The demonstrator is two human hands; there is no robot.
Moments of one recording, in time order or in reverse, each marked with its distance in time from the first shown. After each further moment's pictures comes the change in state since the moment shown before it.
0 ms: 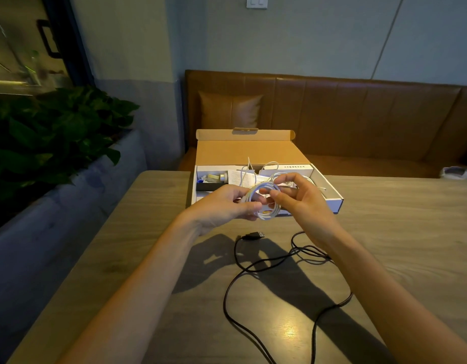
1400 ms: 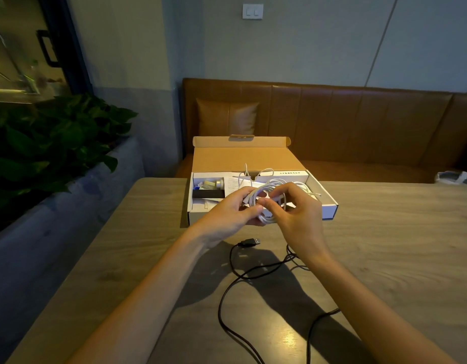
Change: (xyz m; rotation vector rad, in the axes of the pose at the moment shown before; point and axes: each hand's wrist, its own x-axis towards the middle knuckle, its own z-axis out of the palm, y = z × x) left_hand 0.004 0.000 0.025 -0.145 0.038 0.116; right_hand -0.008 0.010 0.014 -0.356 0.326 -0.315
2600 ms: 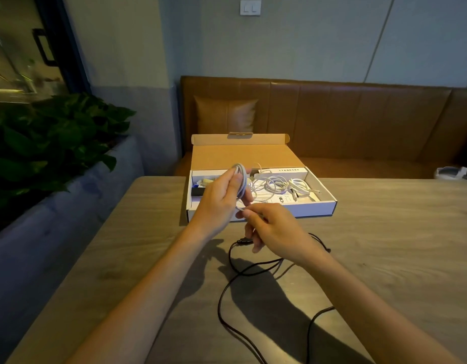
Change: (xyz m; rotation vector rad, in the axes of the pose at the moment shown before) left_hand -0.001 0.002 -0.007 0.283 0.338 0.318; right_hand -0.012 -0.026 0.008 0.045 -0.571 0.235
